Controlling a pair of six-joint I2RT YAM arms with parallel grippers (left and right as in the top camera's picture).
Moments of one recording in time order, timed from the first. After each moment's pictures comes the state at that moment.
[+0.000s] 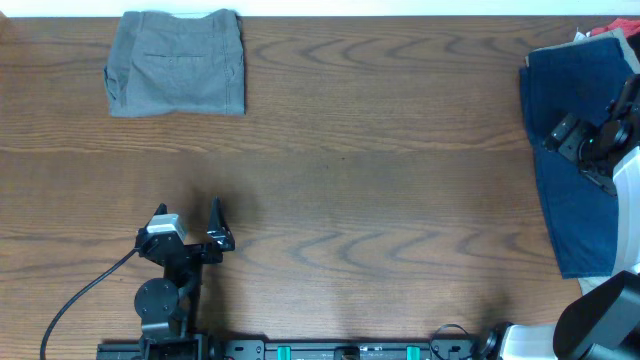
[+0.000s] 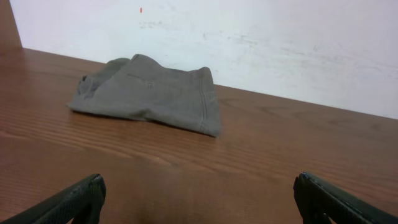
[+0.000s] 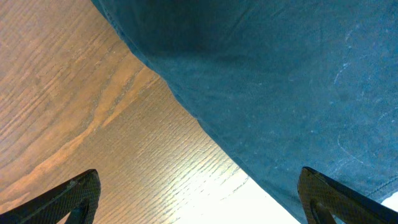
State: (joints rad) left arm 0.07 0.01 0.02 -0.11 0.07 -0.20; right arm -0.39 1.58 1.32 -0.91 0.05 0.33
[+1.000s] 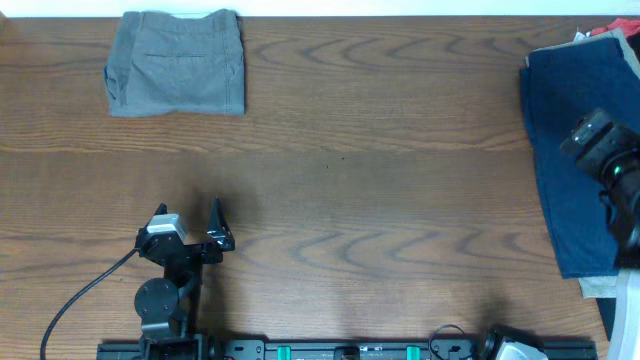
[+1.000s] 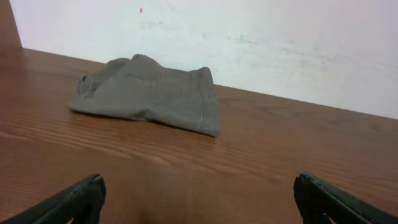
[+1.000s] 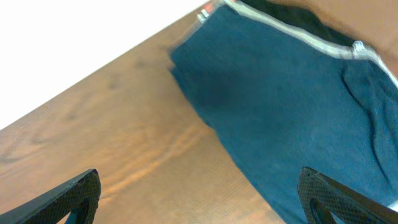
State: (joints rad) left arm 0.07 0.01 0.02 -0.11 0.07 -0.20; right arm -0.30 1.06 1.32 -0.91 0.06 0.33
